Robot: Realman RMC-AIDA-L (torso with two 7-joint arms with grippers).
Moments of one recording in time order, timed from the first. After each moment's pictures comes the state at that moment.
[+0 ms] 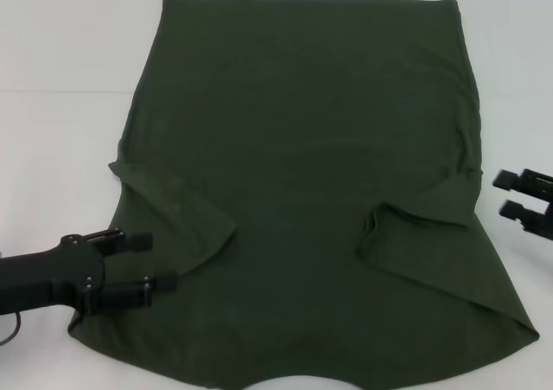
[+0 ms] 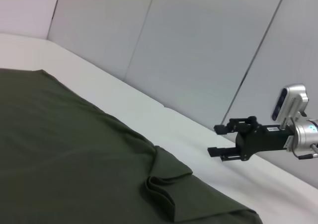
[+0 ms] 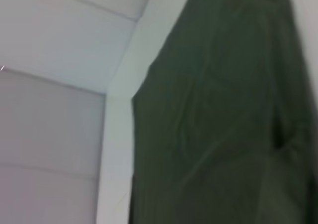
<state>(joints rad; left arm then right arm) -0.37 -2.09 0.53 0.82 2.06 1.78 -1.52 0.47 1.95 -0.49 -0.39 -1.91 -1.34 2.26</state>
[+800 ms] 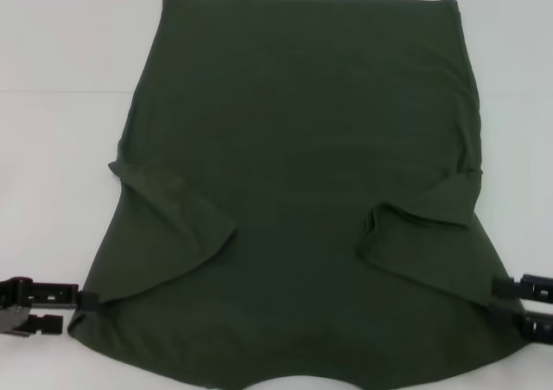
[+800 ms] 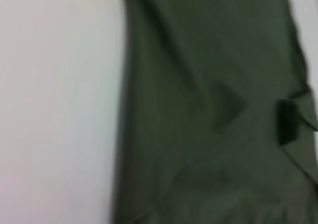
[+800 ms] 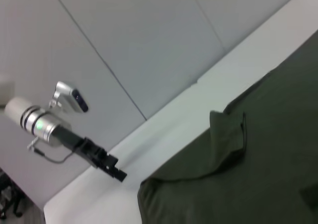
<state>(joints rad) -0.47 -1.96 0.46 0.87 2.49 1.81 -2.45 0.38 1.94 -0.50 -0.52 -2.10 -1.83 1.50</state>
